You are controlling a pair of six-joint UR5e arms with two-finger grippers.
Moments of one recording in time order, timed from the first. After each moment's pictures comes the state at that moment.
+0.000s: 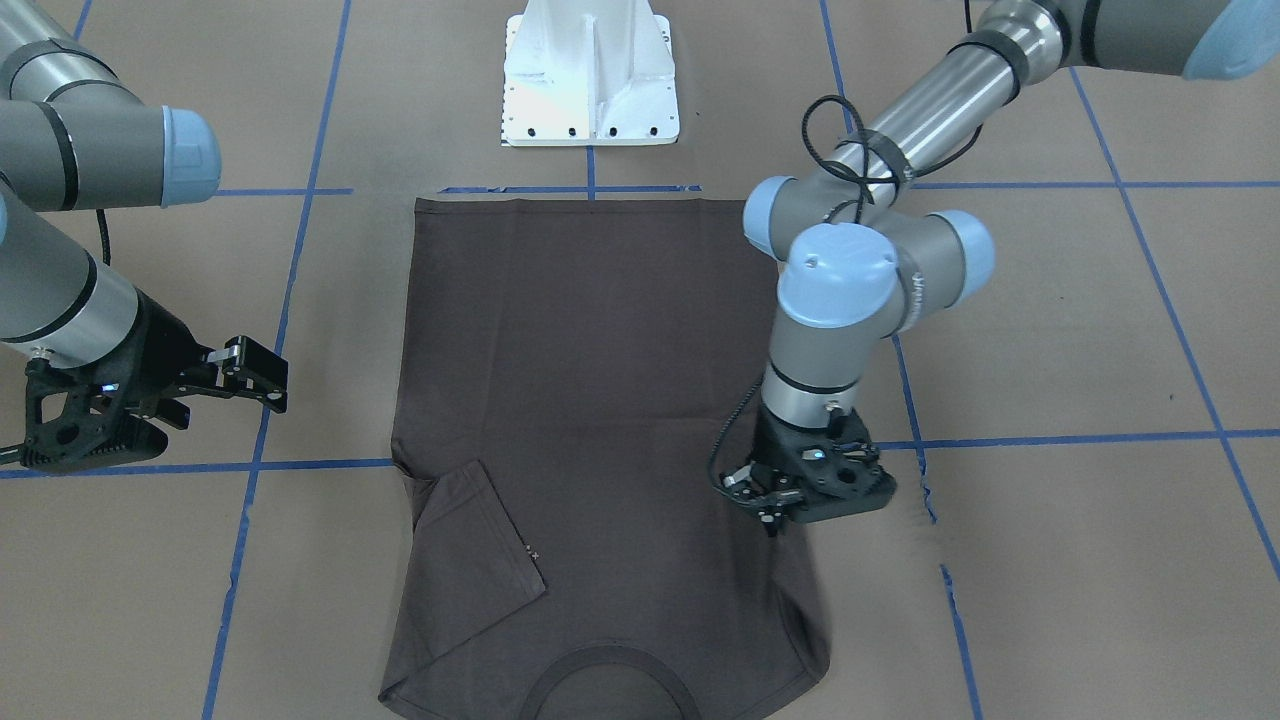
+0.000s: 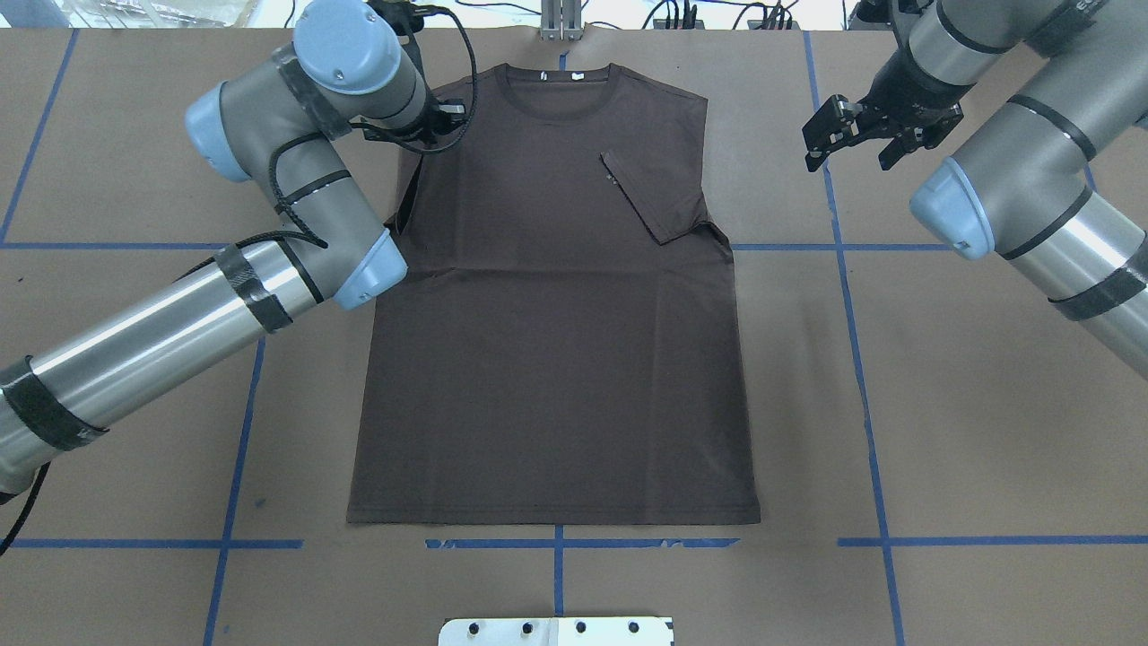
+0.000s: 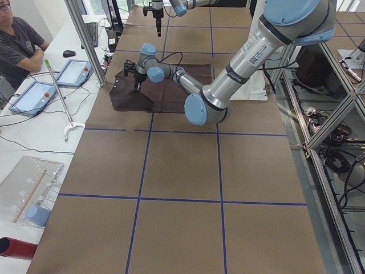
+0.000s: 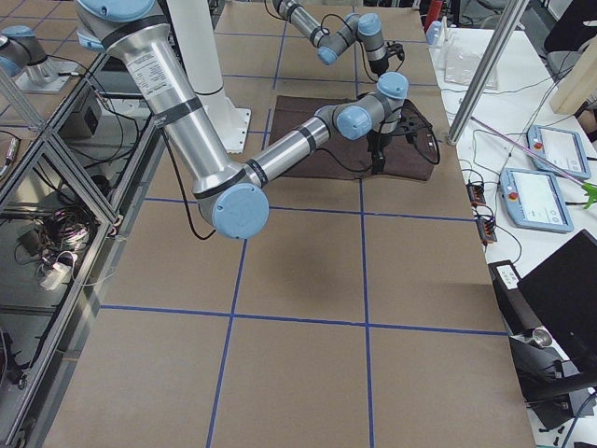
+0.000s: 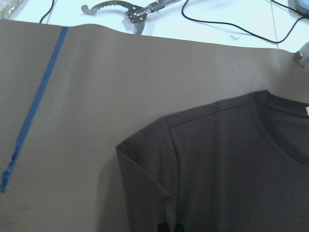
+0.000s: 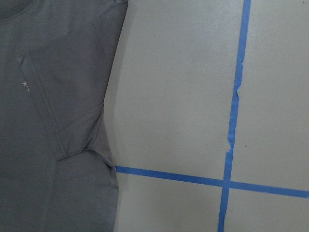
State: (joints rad) left arm -0.78 -2.43 -1.20 -1.95 -1.74 -1.24; right arm 1.04 -1.05 1.64 -1.58 2.29 0.67
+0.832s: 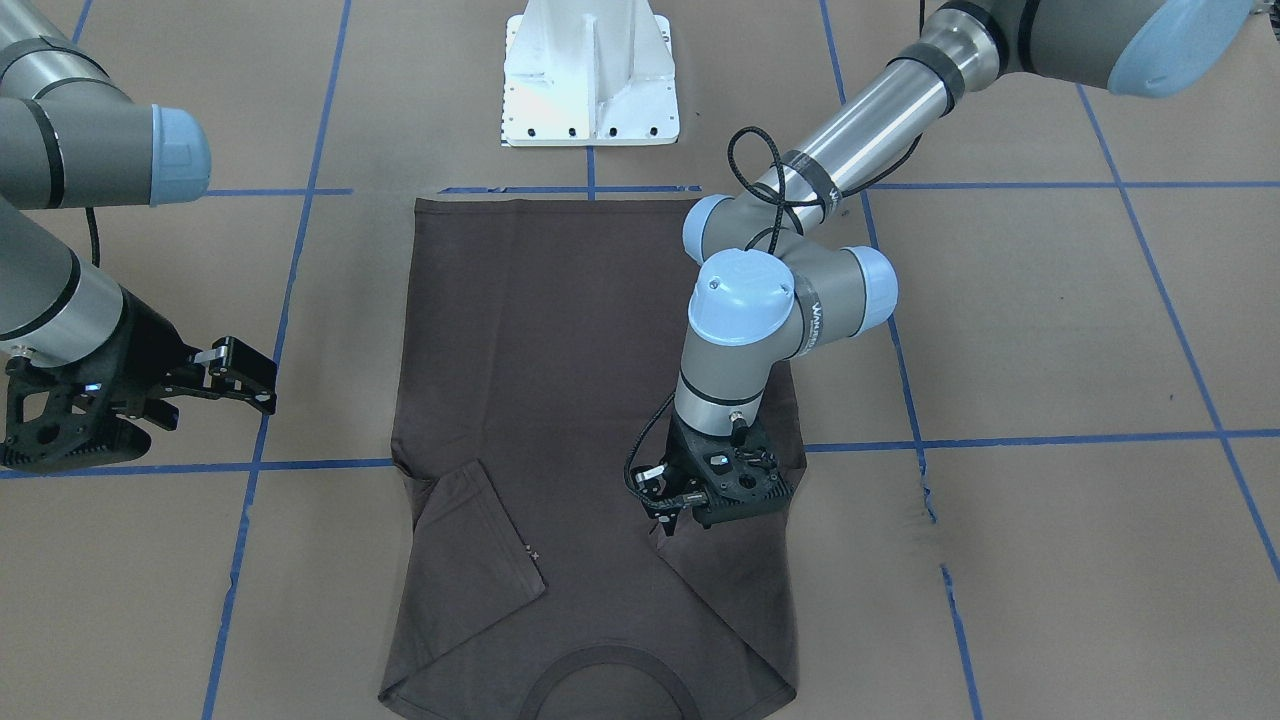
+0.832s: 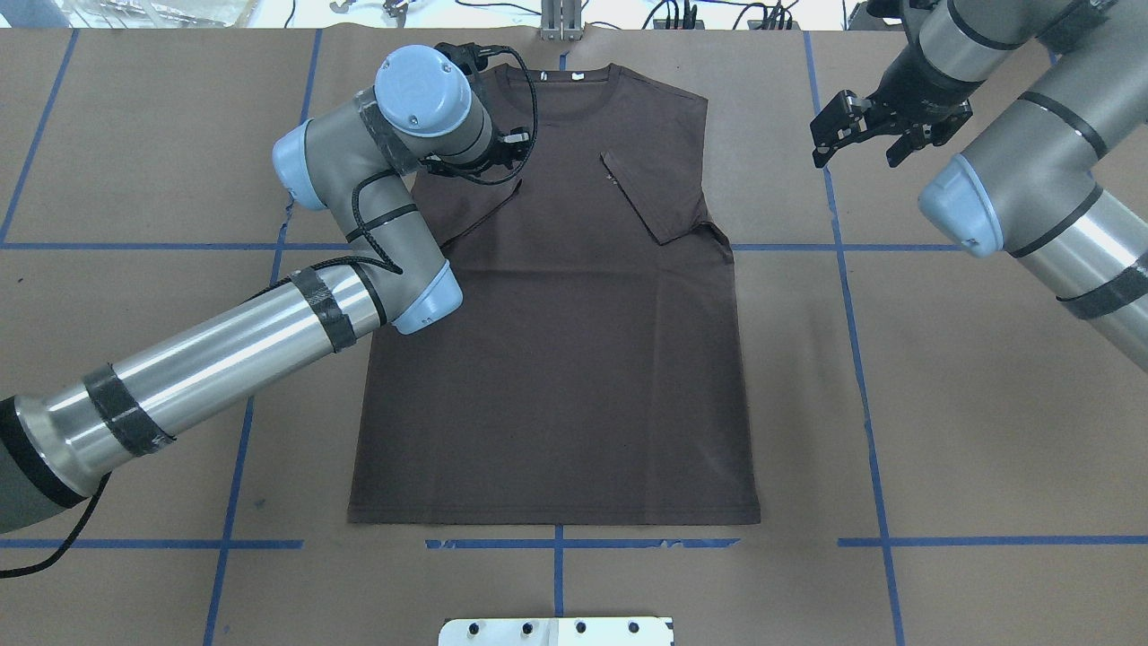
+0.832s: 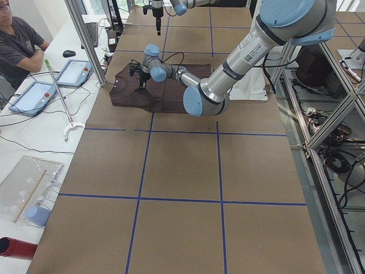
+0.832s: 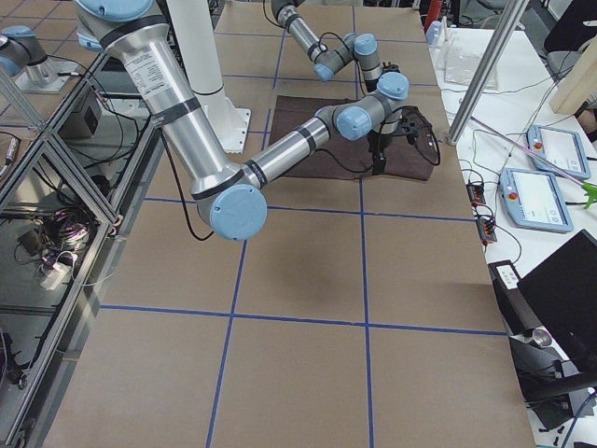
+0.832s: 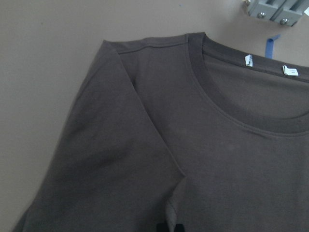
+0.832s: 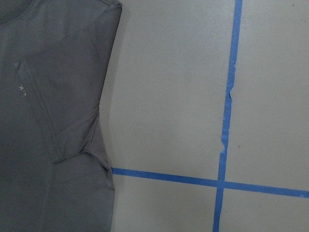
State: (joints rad) left arm -0.72 -2.51 -1.03 -2.12 -1.74 -1.31; right arm 1.05 -1.06 1.64 -1.58 2.29 0.67
